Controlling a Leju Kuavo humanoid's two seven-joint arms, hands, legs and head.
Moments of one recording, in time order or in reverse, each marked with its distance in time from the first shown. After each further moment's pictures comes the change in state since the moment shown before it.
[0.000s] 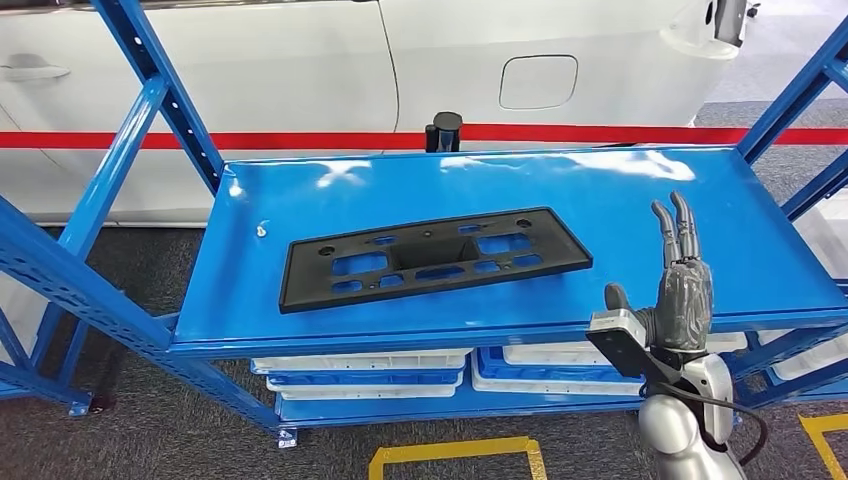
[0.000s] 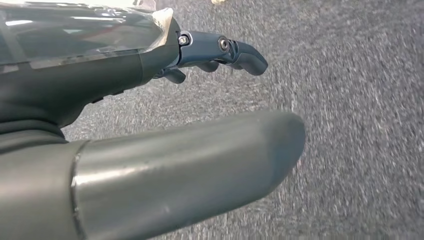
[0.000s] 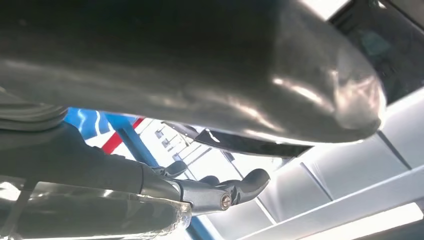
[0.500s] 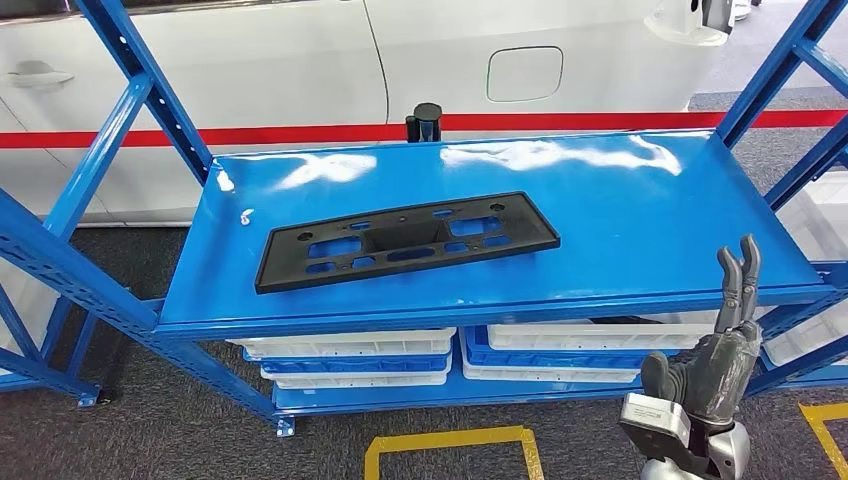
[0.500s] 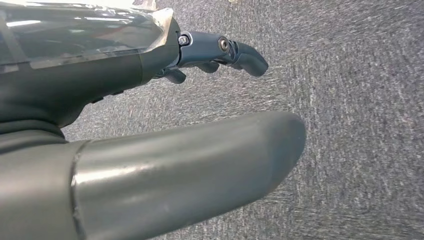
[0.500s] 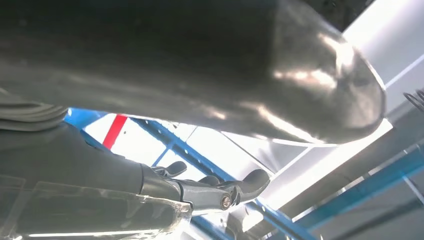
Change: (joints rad) left arm 0.004 -0.010 0.003 0.000 0.021 0.016 0.016; right arm 0.221 0.076 0.014 -0.267 -0.091 -0.193 -0.107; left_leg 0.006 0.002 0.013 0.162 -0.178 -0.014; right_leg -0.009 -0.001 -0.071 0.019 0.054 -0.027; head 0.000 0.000
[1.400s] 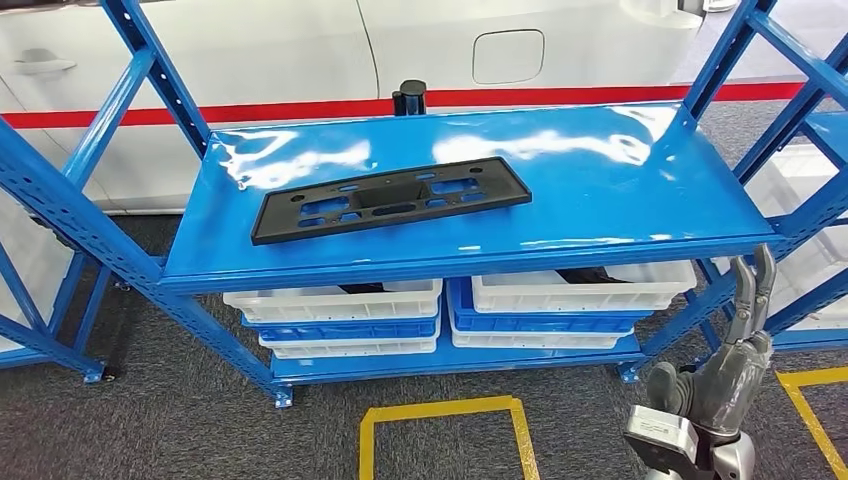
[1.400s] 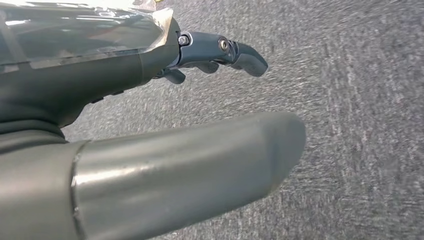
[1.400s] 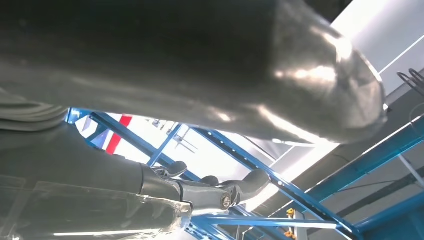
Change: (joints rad) left arm 0.009 0.032 -0.005 0.006 -0.008 -0.063 -0.001; right arm 0.031 0.017 -0.001 -0.030 -0.004 -0.042 -0.028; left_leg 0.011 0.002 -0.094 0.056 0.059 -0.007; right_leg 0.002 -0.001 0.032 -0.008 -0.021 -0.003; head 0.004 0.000
